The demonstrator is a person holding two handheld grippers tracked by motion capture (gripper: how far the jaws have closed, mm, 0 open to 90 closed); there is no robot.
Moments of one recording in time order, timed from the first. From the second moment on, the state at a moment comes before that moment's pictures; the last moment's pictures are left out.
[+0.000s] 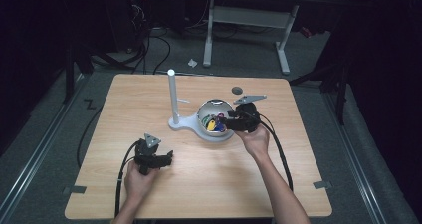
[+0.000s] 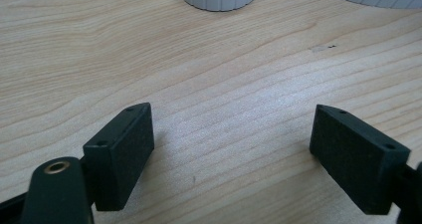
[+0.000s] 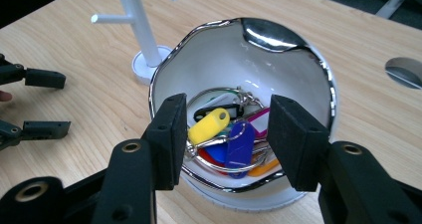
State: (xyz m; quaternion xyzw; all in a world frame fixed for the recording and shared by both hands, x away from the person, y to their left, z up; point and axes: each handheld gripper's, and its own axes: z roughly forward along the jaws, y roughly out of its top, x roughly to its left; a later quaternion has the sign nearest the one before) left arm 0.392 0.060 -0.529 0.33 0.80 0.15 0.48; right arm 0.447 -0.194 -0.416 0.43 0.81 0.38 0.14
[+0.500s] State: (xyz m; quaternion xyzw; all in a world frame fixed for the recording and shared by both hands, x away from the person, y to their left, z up) left arm 0.392 0.060 -0.529 0.33 0.80 0.15 0.48; right arm 0.434 -0.207 -0.400 0.43 0.80 0.39 0.16
